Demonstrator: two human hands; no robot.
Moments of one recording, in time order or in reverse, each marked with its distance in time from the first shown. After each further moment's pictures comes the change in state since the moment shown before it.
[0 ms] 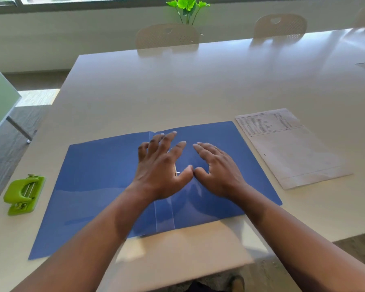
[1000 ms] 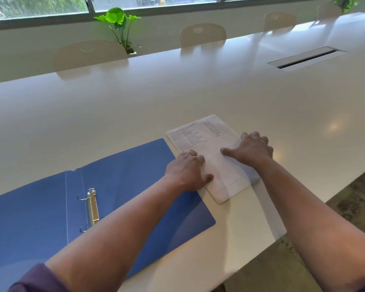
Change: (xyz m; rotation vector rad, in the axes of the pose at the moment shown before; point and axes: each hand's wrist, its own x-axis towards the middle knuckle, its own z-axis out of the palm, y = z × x) left_hand 0.141 0.197 0.076 -0.103 -0.477 0.236; right_hand -0.001 0.236 -0.133 -0.262 0.091 0.841
